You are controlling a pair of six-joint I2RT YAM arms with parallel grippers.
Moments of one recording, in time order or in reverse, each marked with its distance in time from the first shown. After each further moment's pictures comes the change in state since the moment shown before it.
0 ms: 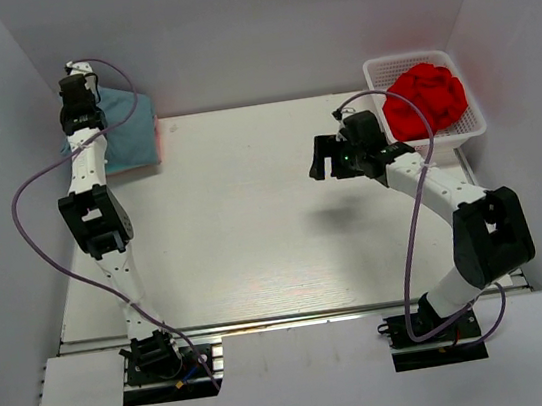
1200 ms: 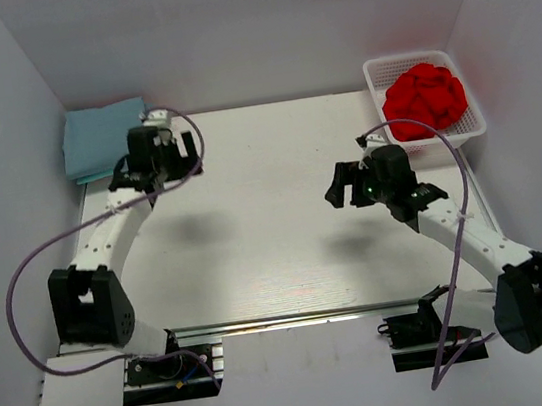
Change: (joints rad) left arm -0.318 -0.812 -0.979 -0.023 0.406 -0.510; right arm 0.000 -0.336 -0.327 0.100 -0.017 0.014
